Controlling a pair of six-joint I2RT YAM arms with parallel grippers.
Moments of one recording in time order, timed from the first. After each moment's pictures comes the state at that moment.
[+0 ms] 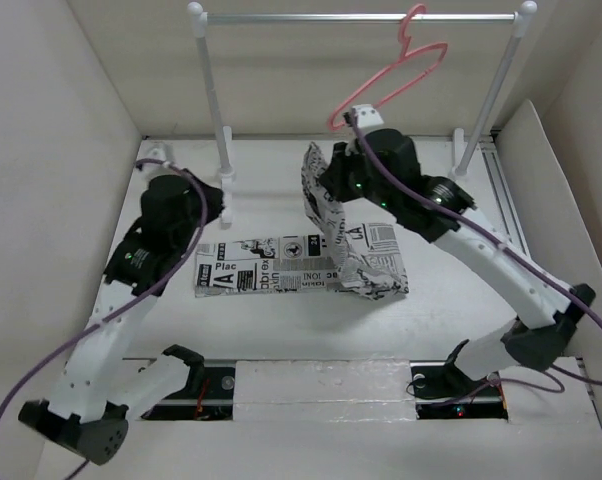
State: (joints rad) left arm -0.49 1.01 1.20 -0.58 -0.29 -0.76; right arm 0.78 1.41 1.69 -0.62 0.20 0.36
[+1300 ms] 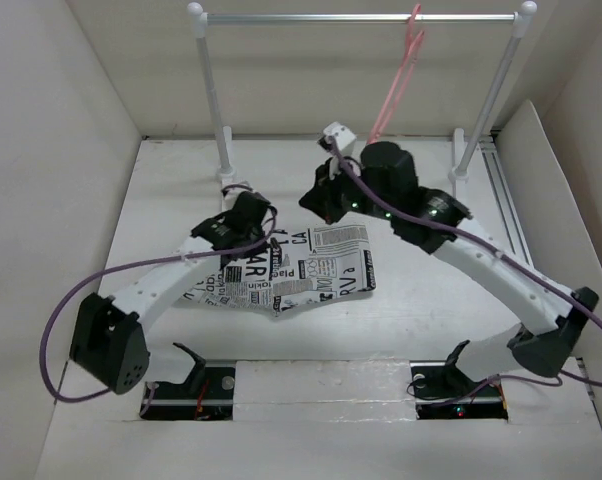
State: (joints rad) left arm -0.50 1.26 0.97 -0.59 -0.28 -0.75; right arm 0.86 1.45 1.56 -0.44 -0.12 0.20
